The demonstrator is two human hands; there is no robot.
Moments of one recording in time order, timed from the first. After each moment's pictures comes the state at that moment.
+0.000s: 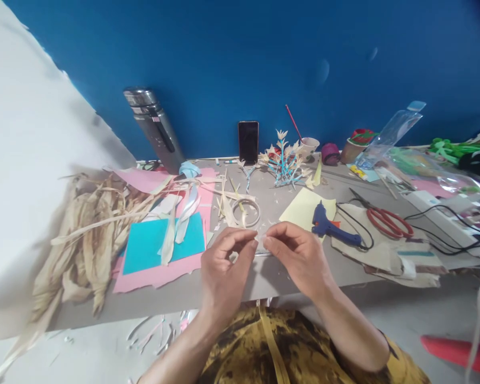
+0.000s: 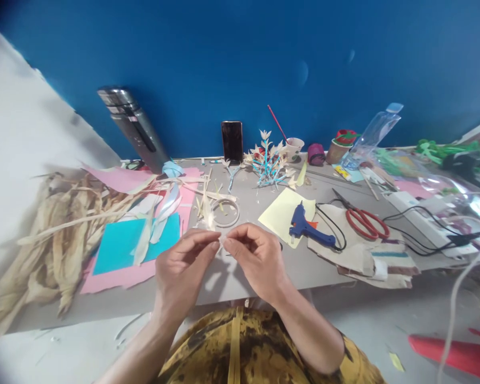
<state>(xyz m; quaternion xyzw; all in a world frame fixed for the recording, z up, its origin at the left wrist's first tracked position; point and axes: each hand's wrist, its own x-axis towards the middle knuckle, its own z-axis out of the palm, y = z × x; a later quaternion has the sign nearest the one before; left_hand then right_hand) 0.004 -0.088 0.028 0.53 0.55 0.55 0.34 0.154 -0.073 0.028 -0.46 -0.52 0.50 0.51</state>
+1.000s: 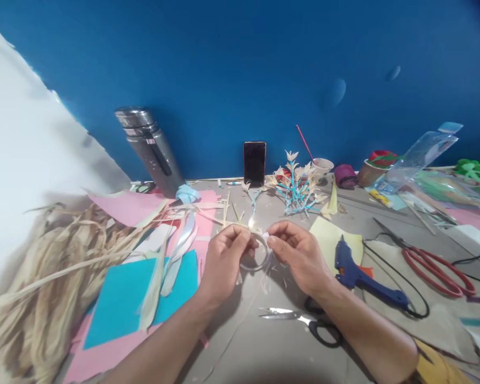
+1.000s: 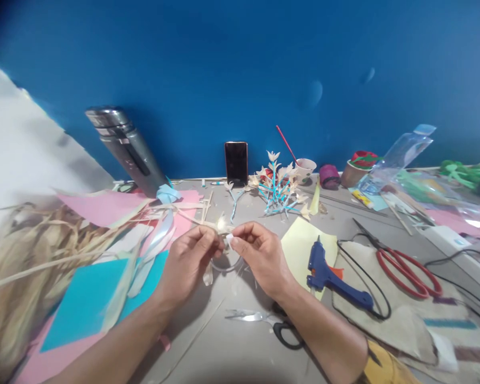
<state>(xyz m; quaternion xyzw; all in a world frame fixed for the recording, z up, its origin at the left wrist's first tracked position) -0.010 0.026 0.009 0.44 0.43 0.55 0.57 0.149 0.032 0.002 -0.41 -0.48 0.57 0.53</state>
